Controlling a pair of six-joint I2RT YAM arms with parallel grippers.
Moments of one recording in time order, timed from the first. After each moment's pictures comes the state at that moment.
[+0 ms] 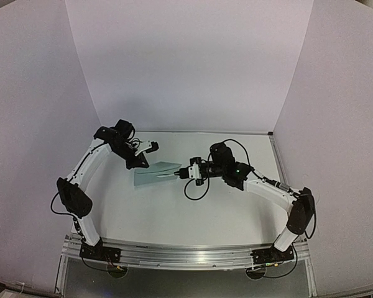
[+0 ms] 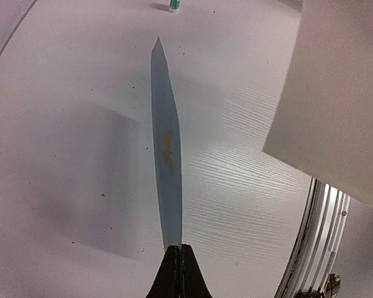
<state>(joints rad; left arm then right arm) -0.41 1.86 1.95 -1.33 0.55 0.79 0.81 1.70 1.44 -0.08 -0.64 -0.88</state>
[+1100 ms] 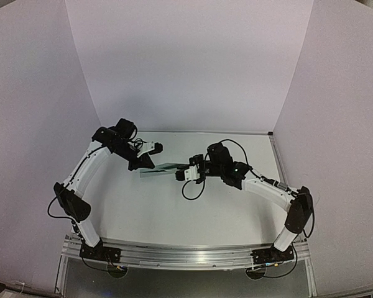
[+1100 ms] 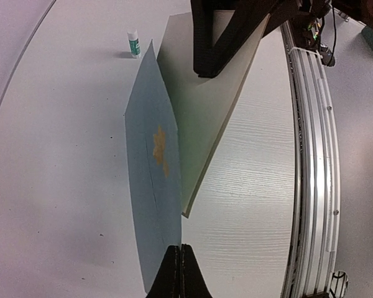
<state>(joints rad) -0.49 1.79 1.98 -1.34 0.63 0.87 0.82 1.72 1.48 -0.18 -0.40 -1.14</state>
